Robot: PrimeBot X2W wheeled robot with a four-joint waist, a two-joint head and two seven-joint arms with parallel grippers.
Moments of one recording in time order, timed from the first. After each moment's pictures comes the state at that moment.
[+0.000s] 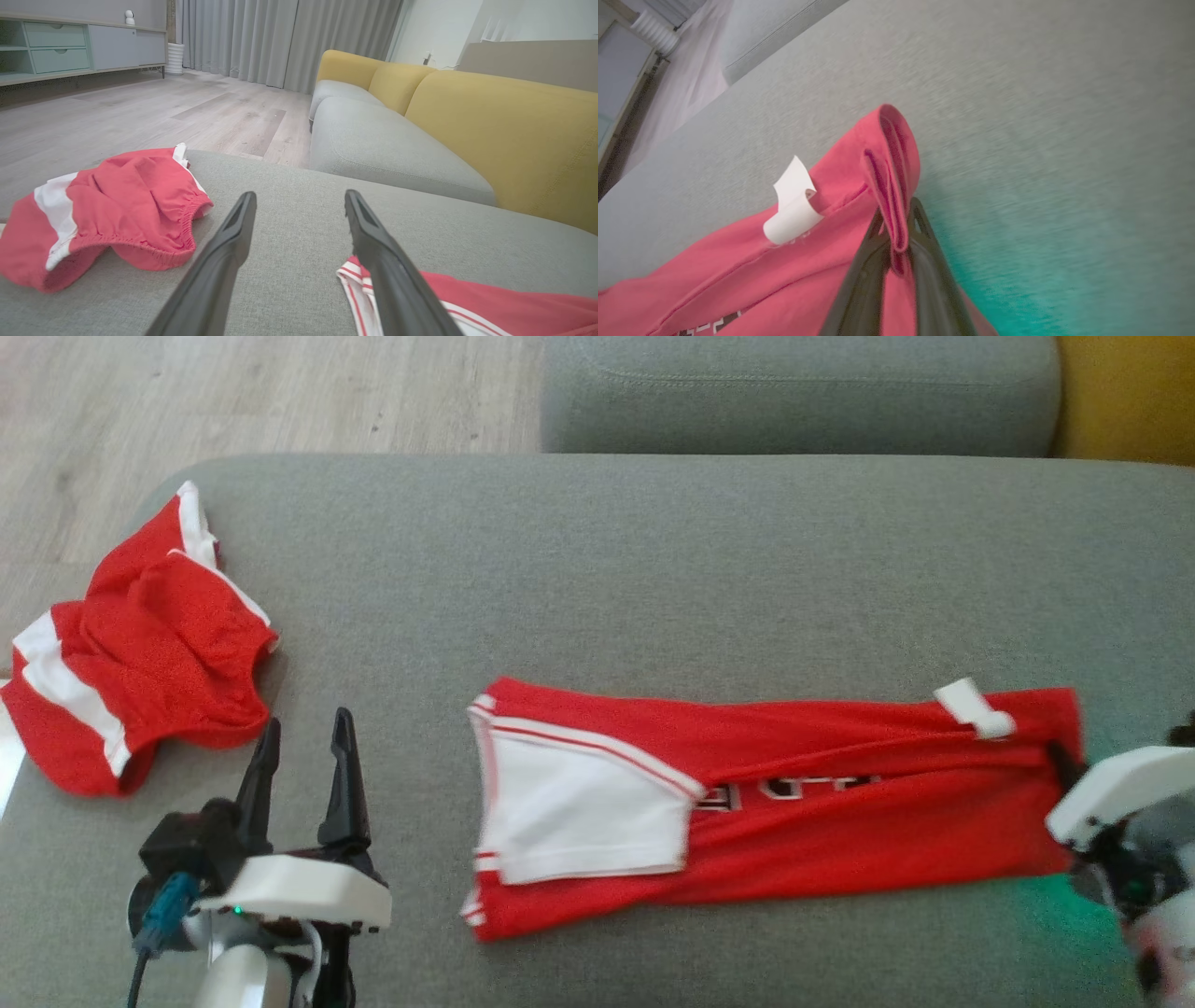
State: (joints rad) left arm -0.02 0.05 -0.11 0.17 -0.27 0.03 -0.25; right arm -0.42 -0.32 0.08 0.94 0.75 0.12 0.22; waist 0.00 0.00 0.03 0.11
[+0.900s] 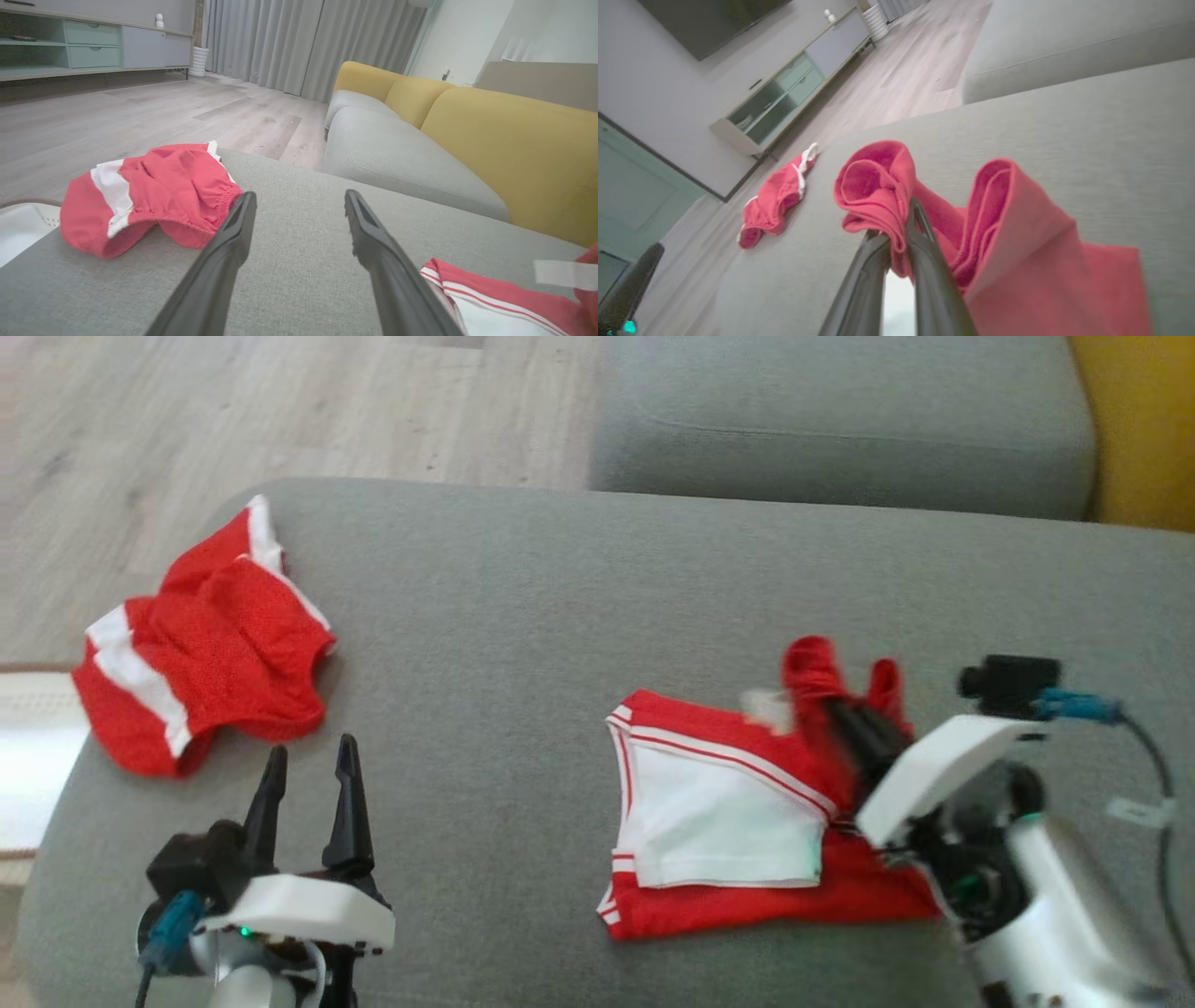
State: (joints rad) left arm 0.01 0.05 -0.11 0.19 -0.29 0.03 -0.25; right arm -0.25 -0.19 0.27 0.28 0.75 0.12 0.34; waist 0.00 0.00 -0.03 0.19
